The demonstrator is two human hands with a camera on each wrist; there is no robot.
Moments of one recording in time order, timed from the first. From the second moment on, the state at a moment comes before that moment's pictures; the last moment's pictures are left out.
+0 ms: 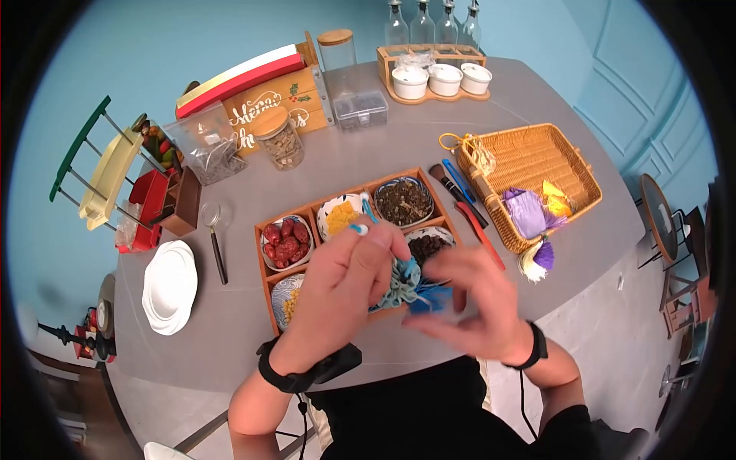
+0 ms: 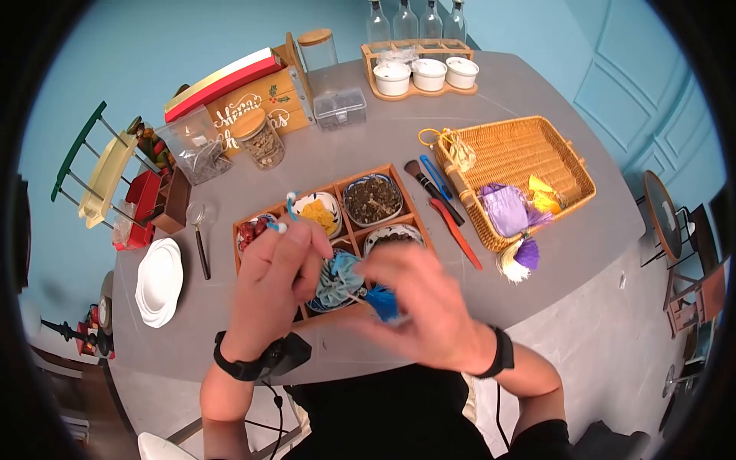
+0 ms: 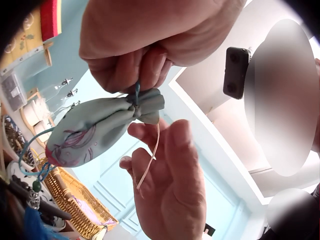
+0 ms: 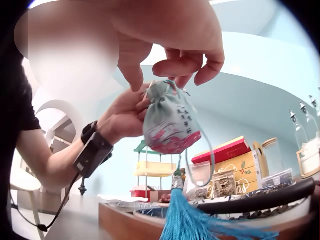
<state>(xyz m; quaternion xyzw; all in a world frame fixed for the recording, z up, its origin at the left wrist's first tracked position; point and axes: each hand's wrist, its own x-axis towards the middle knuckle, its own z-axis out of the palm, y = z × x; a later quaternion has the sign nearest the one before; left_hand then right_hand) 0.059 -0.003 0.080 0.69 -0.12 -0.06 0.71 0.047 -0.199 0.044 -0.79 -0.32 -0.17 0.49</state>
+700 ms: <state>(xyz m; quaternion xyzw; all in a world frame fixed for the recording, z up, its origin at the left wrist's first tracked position) 0.065 -0.009 0.084 0.59 -0.07 -0.01 0.81 0.057 -0.183 0.055 -0.84 -0.36 -0.12 0.39</state>
